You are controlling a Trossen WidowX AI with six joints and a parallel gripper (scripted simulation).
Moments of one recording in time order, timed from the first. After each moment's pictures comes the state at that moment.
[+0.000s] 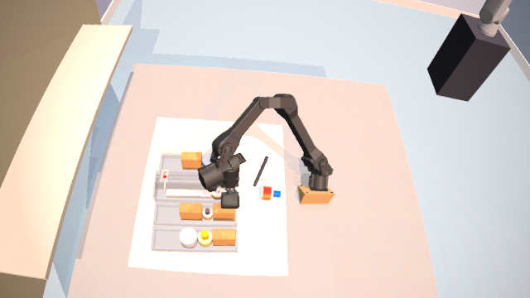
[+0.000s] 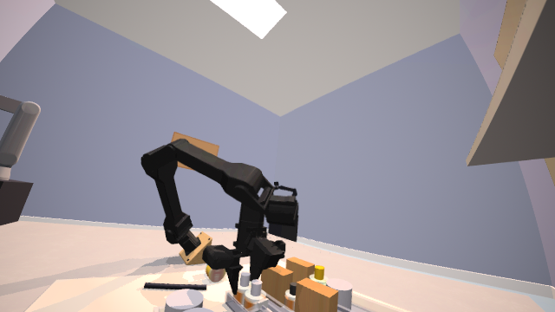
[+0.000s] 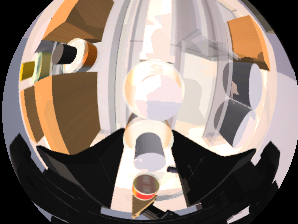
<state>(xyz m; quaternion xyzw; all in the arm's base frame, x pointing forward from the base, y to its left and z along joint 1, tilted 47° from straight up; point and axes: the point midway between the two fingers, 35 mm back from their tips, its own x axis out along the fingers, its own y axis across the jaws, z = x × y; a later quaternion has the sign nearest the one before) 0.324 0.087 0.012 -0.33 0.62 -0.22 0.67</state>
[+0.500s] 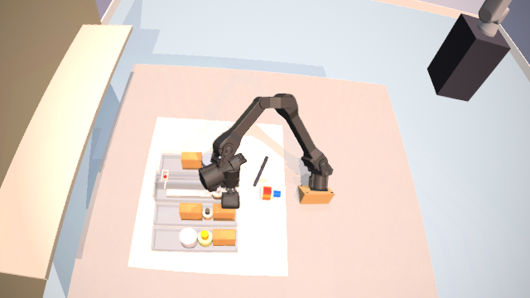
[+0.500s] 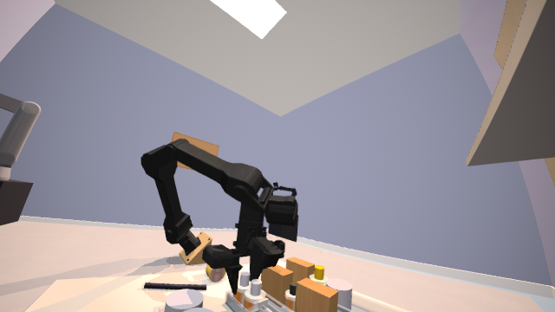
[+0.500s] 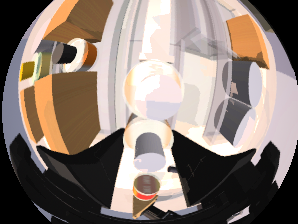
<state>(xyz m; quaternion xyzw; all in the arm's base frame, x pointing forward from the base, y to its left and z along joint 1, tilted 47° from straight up) 0.323 0.087 0.012 -0.33 0.62 -0.22 0.68</state>
